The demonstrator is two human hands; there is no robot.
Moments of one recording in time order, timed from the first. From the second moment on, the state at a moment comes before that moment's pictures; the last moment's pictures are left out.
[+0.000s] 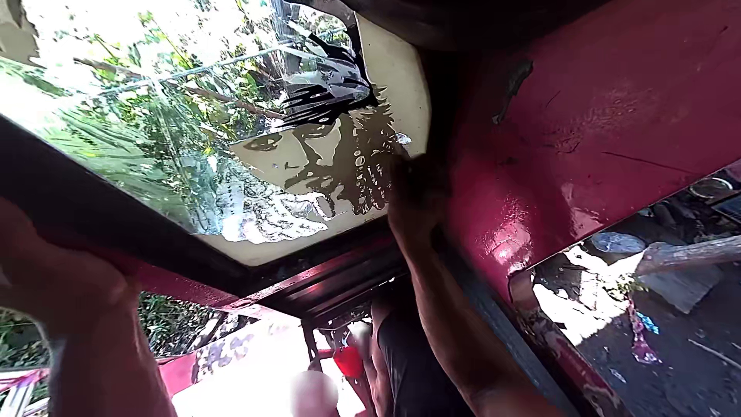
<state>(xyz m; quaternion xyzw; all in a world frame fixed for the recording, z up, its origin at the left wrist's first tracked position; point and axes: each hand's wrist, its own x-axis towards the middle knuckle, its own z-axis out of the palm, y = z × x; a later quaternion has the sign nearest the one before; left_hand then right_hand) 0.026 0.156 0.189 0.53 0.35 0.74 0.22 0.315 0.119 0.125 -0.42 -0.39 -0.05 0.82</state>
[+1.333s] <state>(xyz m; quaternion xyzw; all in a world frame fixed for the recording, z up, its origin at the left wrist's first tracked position) -0.026 0.231 0.135 0.60 0.34 0.70 0.17 0.360 0.096 0.198 -0.71 -0.54 -0.13 0.43</state>
